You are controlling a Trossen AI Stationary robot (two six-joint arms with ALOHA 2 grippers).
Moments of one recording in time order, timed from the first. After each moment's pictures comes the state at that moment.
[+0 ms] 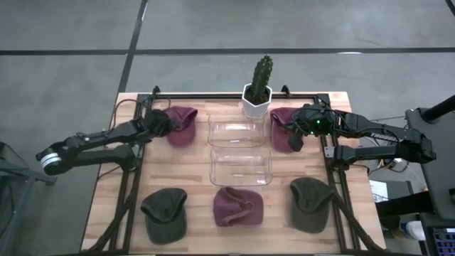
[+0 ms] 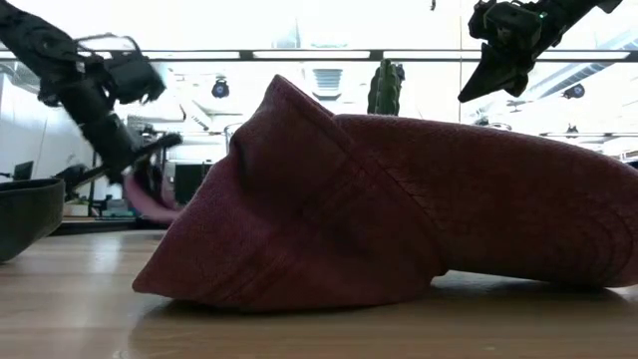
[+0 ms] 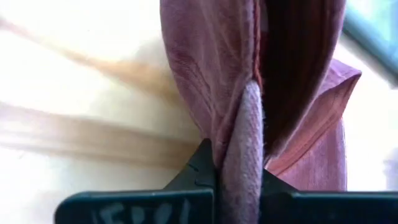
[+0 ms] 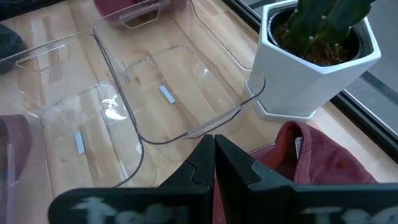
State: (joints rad) left arm 0.64 0.84 0.36 -0.34 -0.23 -1.18; right arm -0.27 0.84 0.78 -0.61 0.12 0.21
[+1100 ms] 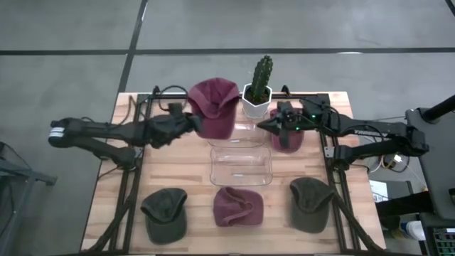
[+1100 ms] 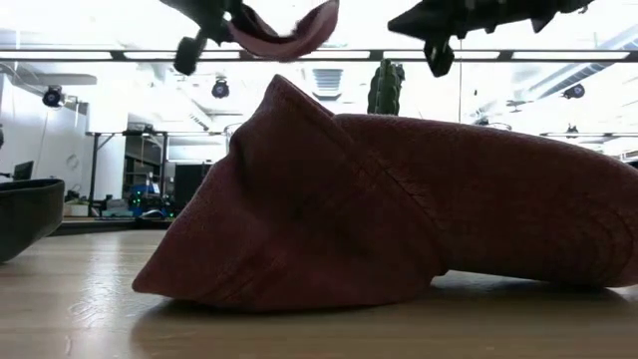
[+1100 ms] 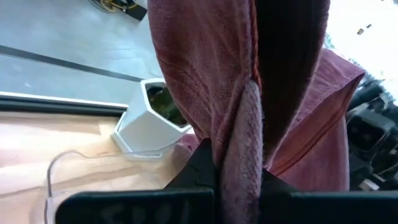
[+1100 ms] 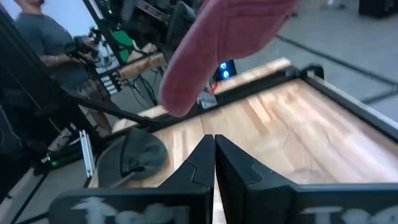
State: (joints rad) left arm 0.01 1.10 0.88 0.02 -0.68 -0.94; right arm -0.26 1.05 0.78 0.09 -0.25 0.35
